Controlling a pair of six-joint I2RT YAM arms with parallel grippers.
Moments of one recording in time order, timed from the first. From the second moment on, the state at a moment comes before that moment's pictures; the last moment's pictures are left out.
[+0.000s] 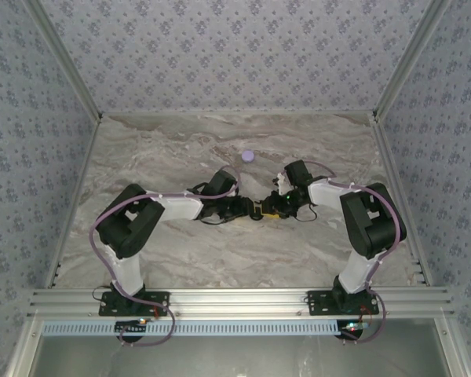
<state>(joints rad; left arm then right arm) -0.76 1.86 0.97 0.02 0.36 -0.90 0.36 1.74 0.90 -0.37 -0.61 0.44</state>
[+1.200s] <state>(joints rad) -0.75 1.89 0.93 0.19 0.44 -1.01 0.35 1.78 0.92 -0.35 -0.67 0.46</state>
